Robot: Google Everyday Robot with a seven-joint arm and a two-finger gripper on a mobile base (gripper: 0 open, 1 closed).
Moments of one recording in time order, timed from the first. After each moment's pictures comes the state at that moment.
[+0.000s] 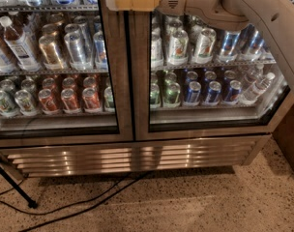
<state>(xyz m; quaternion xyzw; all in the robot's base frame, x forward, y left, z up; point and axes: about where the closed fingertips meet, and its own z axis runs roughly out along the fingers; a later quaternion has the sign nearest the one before) 0.656 0.043 1.084 -0.42 0.54 0.44 0.58</state>
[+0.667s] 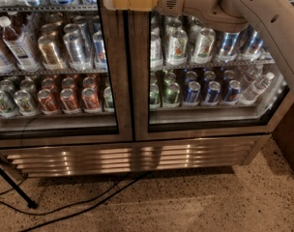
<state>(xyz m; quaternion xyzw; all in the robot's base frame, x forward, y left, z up) 0.653 0.045 1.084 -0.42 0.55 0.44 0.58</state>
